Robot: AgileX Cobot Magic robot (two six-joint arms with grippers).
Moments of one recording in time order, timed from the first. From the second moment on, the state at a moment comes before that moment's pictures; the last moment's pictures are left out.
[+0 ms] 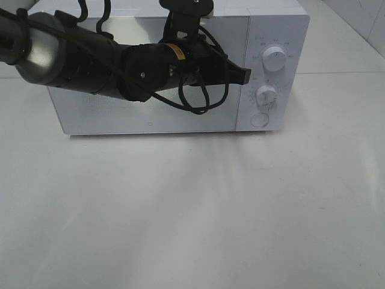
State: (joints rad) left arm -0.73 2.08 -1.36 -0.25 -0.31 0.16; right arm 0.11 0.00 -0.51 -0.07 1.04 0.08
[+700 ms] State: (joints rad) left arm -0.74 2.08 -1.37 -0.28 -0.24 0.16; right arm 0.11 0.00 -0.51 -0.07 1.04 0.08
